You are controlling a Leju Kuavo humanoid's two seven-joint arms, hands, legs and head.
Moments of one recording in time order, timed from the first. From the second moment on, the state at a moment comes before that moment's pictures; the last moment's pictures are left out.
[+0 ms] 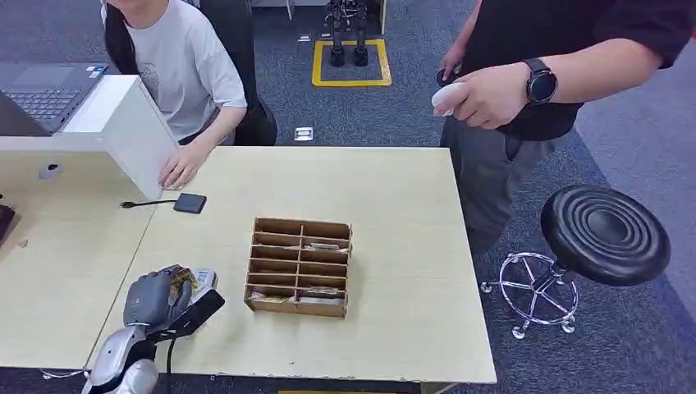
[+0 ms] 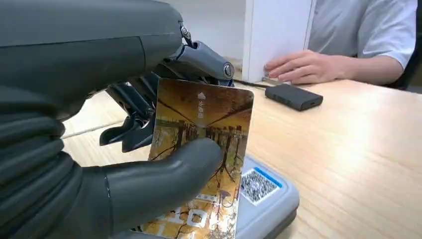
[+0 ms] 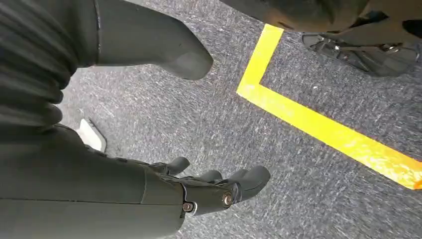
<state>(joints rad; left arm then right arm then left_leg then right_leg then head) 0.00 0.21 -0.11 -1.25 -0.99 0.35 -0.01 -0.05 -0.02 1.09 -0.13 -0.54 -0.33 -0.15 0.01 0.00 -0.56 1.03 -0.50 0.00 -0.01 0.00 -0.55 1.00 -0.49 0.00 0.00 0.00</state>
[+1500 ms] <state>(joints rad) -0.17 0.12 0.15 -1.34 -1.09 0.69 -0.47 -0.07 -0.02 1.17 -0.14 -0.51 -0.33 -0.16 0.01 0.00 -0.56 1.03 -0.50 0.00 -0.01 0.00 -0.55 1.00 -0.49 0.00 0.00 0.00</state>
